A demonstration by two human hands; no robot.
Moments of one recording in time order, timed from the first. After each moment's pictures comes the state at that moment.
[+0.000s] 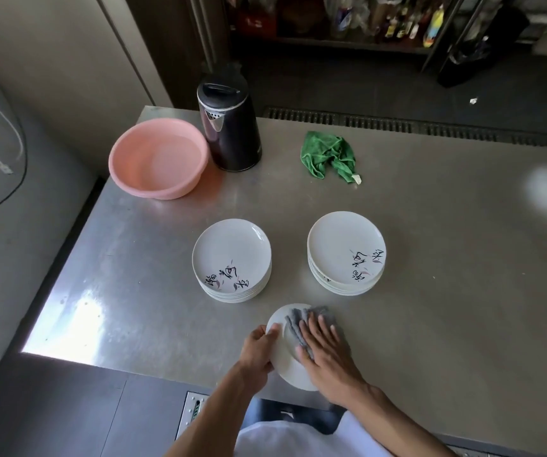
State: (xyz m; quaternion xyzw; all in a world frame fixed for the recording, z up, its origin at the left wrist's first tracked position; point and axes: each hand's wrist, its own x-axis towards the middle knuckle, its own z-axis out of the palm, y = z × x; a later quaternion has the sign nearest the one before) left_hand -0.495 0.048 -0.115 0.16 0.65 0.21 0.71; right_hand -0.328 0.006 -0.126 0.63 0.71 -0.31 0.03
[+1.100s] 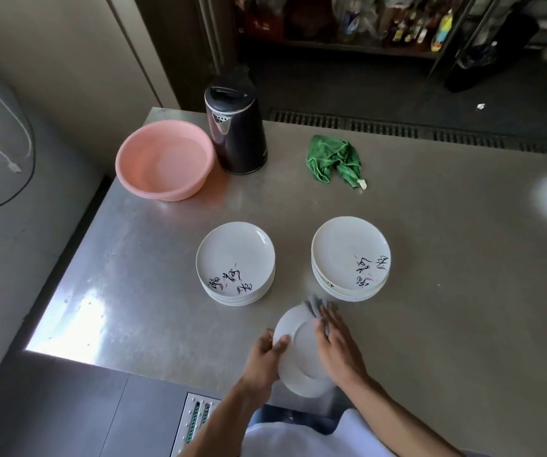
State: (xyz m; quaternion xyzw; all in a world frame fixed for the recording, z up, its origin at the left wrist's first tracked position) left_hand -0.495 0.031 -0.112 0.22 0.61 0.25 0.72; right_hand -0.325 0.039 -0.120 0.71 0.57 -0.39 -0.15
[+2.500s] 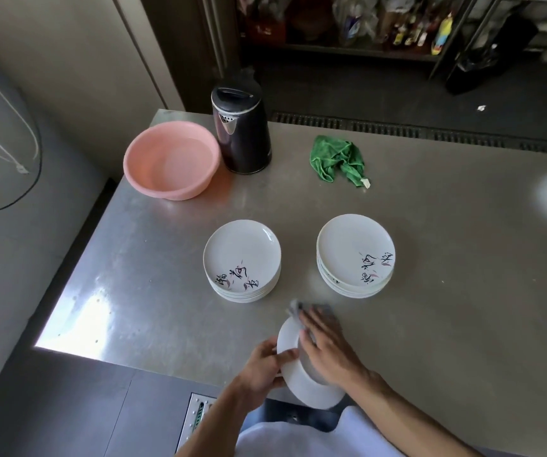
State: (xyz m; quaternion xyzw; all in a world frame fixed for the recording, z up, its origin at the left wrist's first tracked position) left_hand -0.519 0.021 -0.110 0.23 0.56 0.20 0.77; right_hand -0.342 0.035 -0.113 0.60 0.75 -0.28 -0.08
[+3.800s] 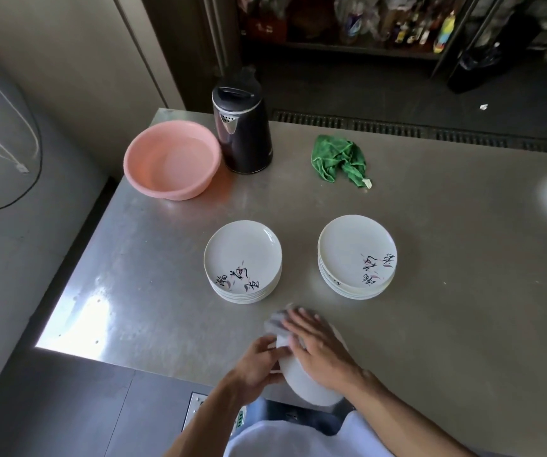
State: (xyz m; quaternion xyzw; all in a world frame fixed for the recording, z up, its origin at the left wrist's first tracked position) left_hand -0.526 0.035 -0.100 0.22 0.55 0.18 0.78; right_hand -0.354 0.038 -0.119 0.56 0.76 -0.32 -0.09
